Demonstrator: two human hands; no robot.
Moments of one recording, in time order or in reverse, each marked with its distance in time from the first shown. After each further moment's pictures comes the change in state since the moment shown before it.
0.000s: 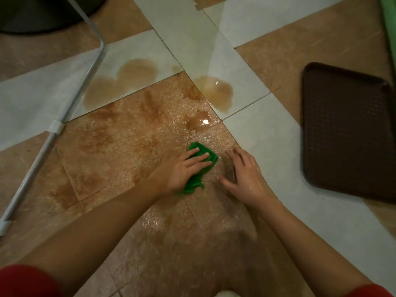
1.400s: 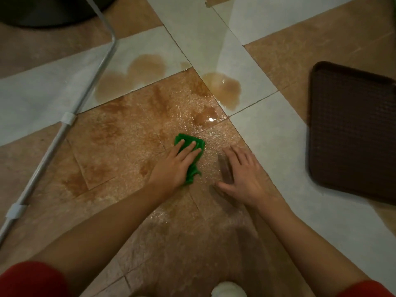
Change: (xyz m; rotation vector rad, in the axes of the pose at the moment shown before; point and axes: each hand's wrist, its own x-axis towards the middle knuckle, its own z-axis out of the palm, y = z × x) left_hand -0.028 0.014 -0.003 0.015 0.131 -0.288; right_hand -0.004 -0.012 0.004 -0.149 -0.059 -0.076
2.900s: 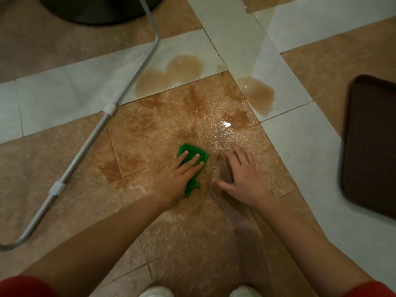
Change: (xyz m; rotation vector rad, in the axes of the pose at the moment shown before) left_hand -0.064 -0.039 0.008 0.006 0.007 -0.039; right_hand 0.016 -0.061 0.001 -0.031 -0.008 -0.169
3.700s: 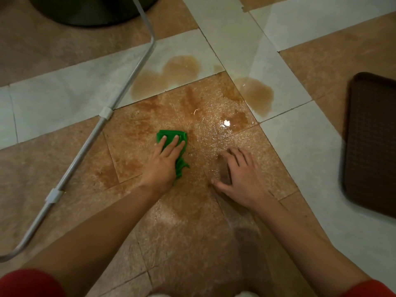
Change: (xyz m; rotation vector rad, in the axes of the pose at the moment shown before) left_hand 0.021 -0.025 -0.018 -0.132 0.083 -0.284; right_hand 0.006 0.001 0.006 0.007 0.014 0.011
